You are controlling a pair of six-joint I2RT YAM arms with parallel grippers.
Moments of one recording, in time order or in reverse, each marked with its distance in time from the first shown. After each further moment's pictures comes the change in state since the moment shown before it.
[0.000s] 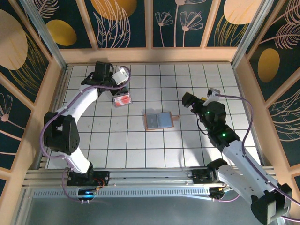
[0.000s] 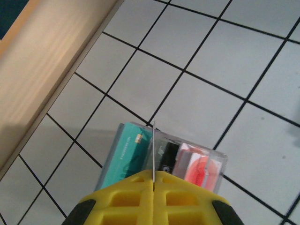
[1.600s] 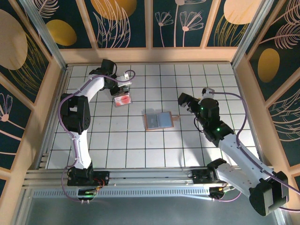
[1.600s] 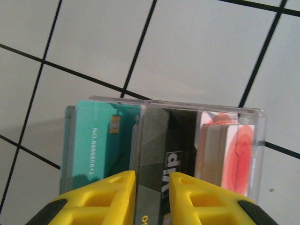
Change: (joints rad) left arm 0.049 0.356 0.280 -0.228 0.006 0.267; right arm 0.016 0.123 0.013 0.013 0.009 0.001
